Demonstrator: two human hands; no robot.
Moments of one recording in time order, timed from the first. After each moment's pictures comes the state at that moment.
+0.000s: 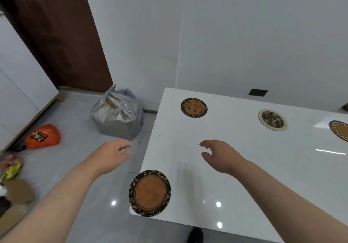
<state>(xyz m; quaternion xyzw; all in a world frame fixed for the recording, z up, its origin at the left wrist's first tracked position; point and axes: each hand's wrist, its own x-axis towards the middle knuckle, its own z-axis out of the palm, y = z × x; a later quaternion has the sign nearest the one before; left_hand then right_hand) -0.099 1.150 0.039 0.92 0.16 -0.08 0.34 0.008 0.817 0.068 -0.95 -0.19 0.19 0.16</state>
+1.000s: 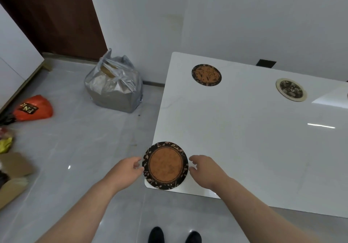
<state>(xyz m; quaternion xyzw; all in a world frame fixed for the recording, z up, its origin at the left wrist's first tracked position) -0.168 1.147 -0.110 0.86 0.21 -0.25 0.39 -0.088 0.889 -0.083 -0.92 -0.14 0.31 0.17</state>
